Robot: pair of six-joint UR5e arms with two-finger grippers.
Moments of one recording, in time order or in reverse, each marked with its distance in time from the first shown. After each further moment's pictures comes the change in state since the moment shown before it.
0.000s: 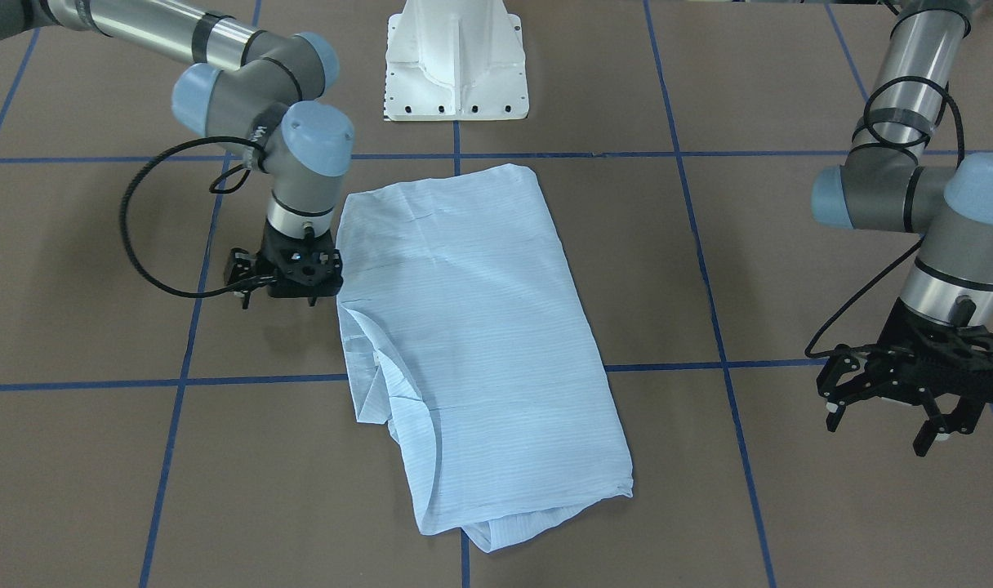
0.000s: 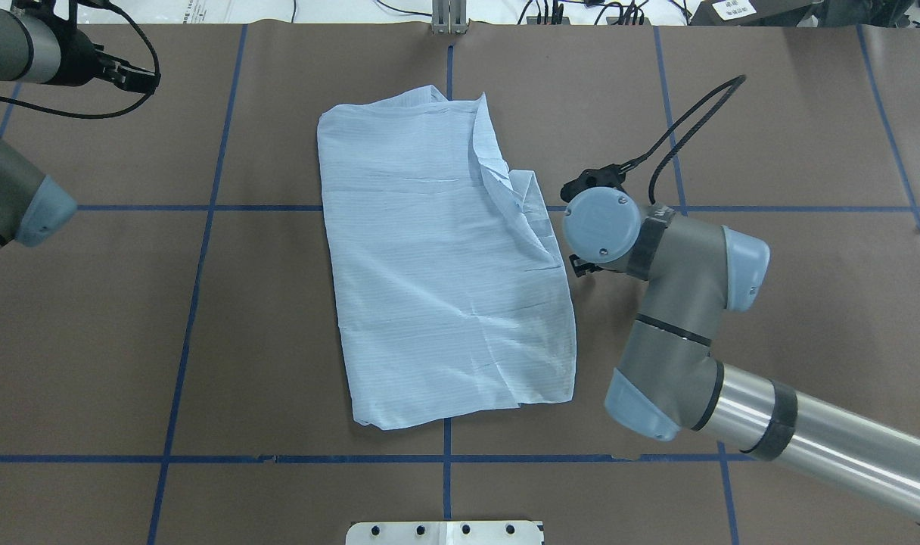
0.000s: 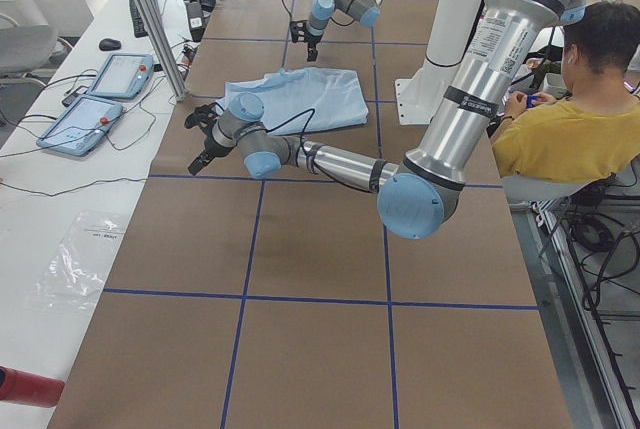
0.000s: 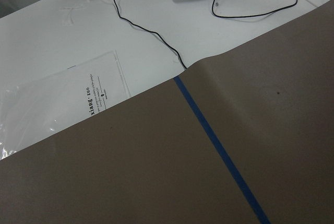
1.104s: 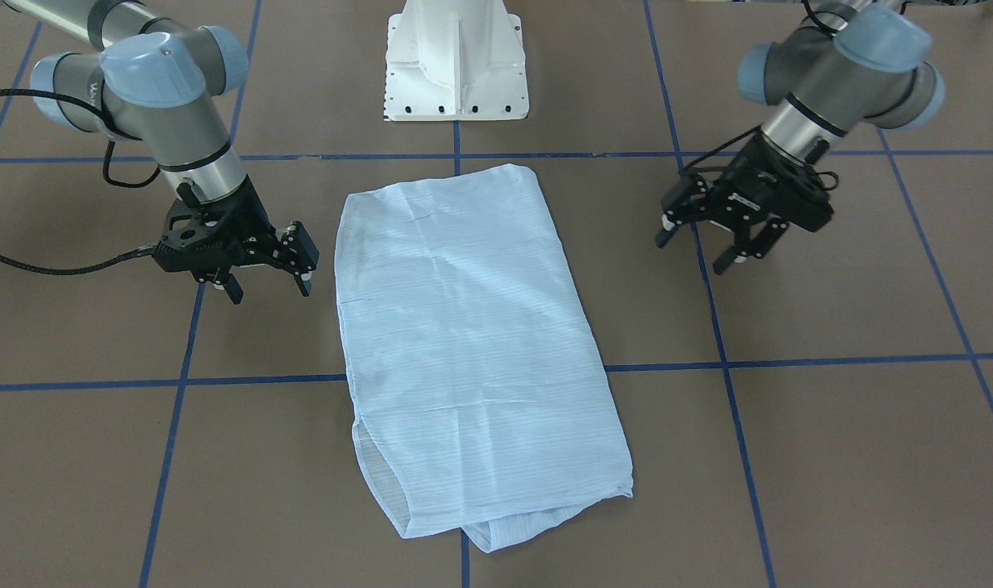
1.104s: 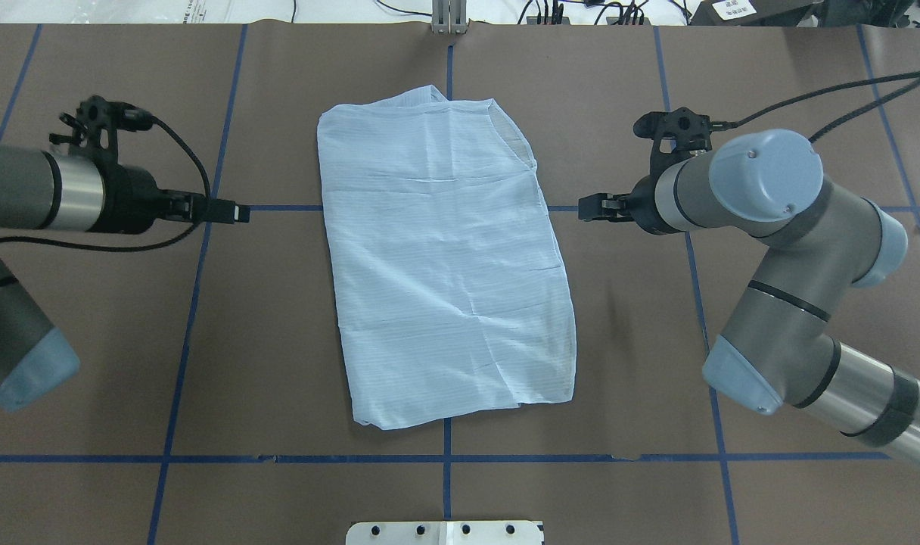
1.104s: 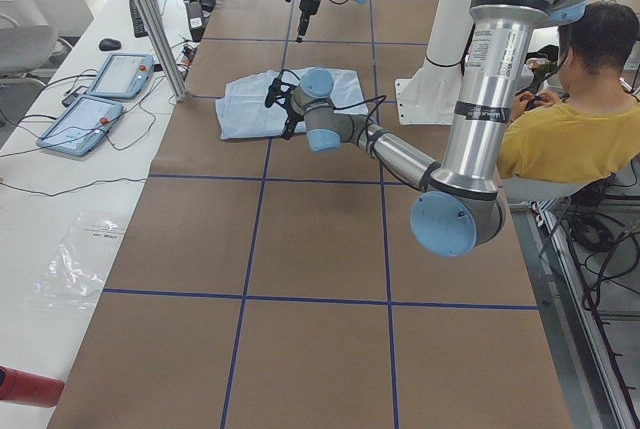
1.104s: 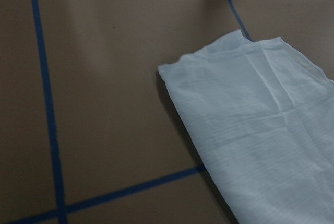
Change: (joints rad) left arm 0.344 0.255 -0.516 0.014 -0.100 -0.646; right arm 0.117 -0.195 0.133 0.619 0.241 0.357
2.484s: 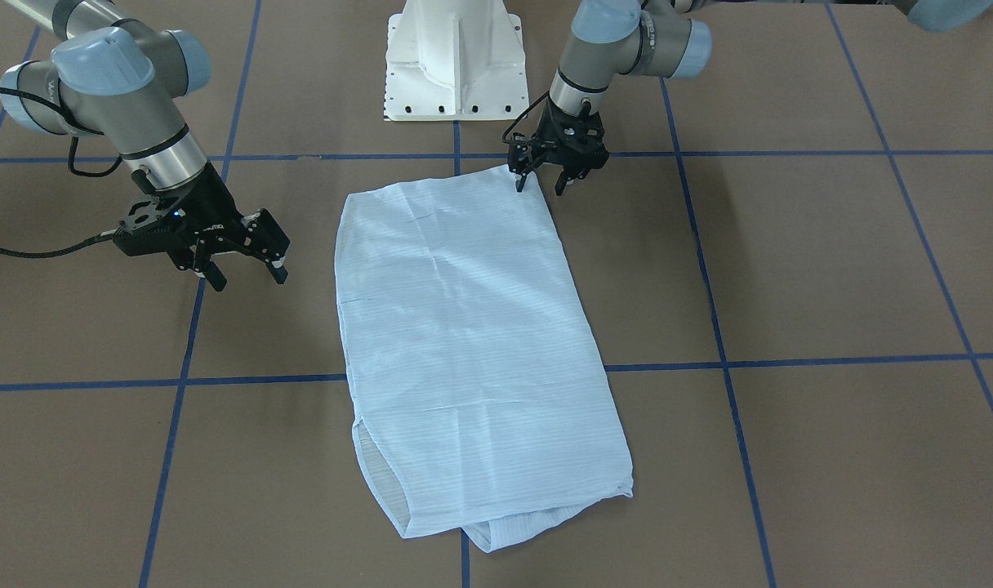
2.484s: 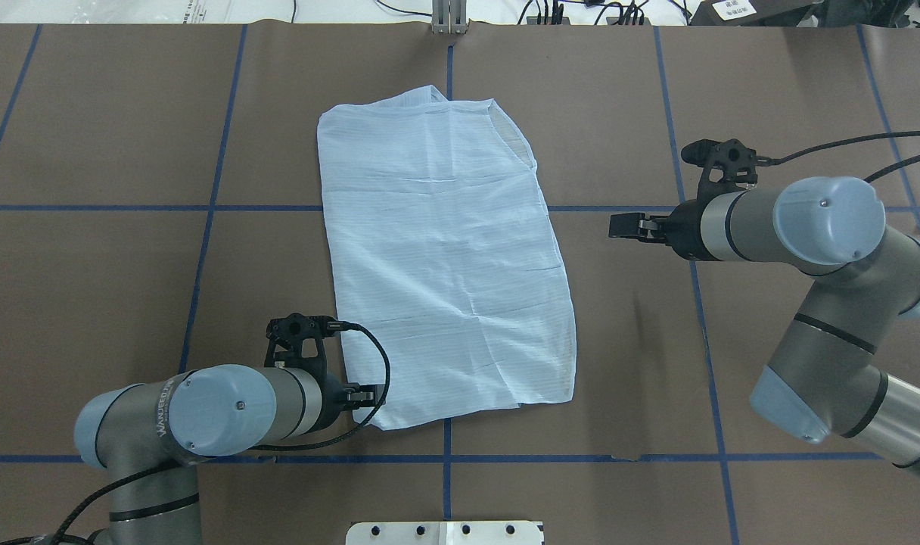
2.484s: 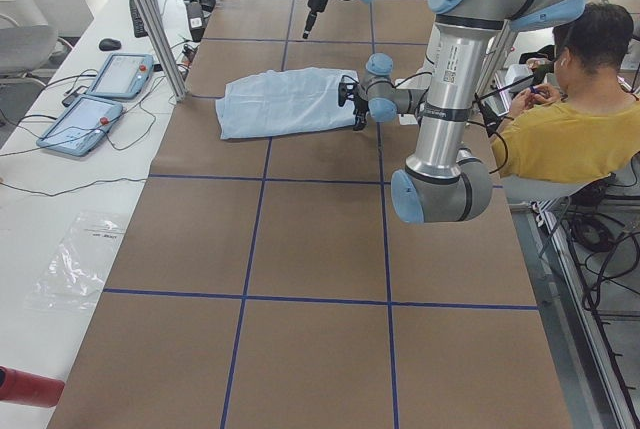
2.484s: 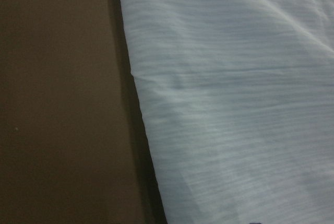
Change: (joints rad) left arm 0.480 -0.176 -0.003 0.437 0.333 -0.345; right arm -0.015 -0.104 0.015 0.148 -0.008 0.085
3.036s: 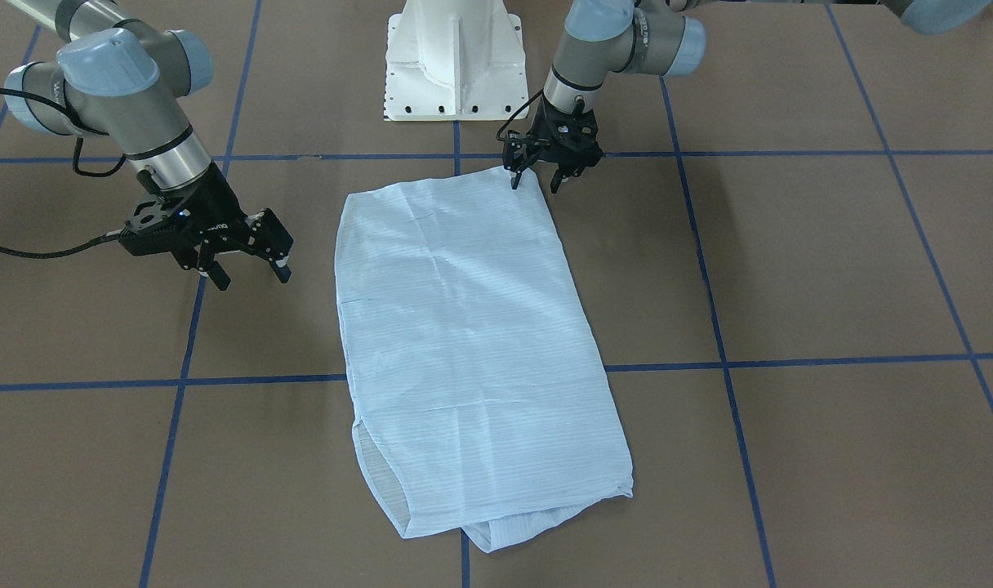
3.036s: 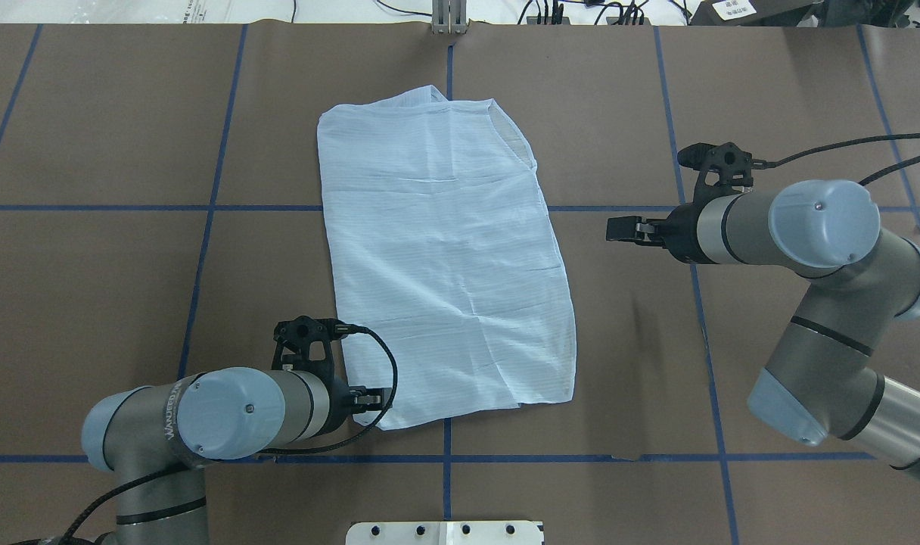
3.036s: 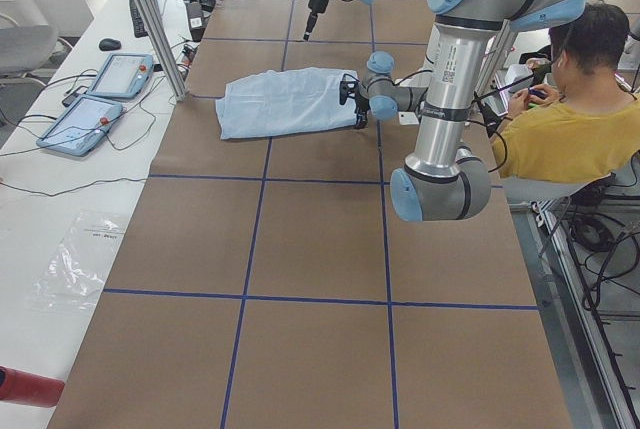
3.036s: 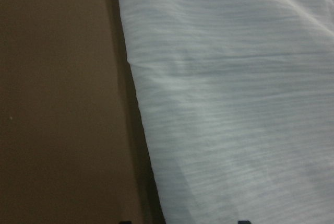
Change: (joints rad) left arm 0.007 -0.016 0.000 0.010 0.000 0.001; right arm -0.007 0.002 -0.002 0.000 -0.001 0.000
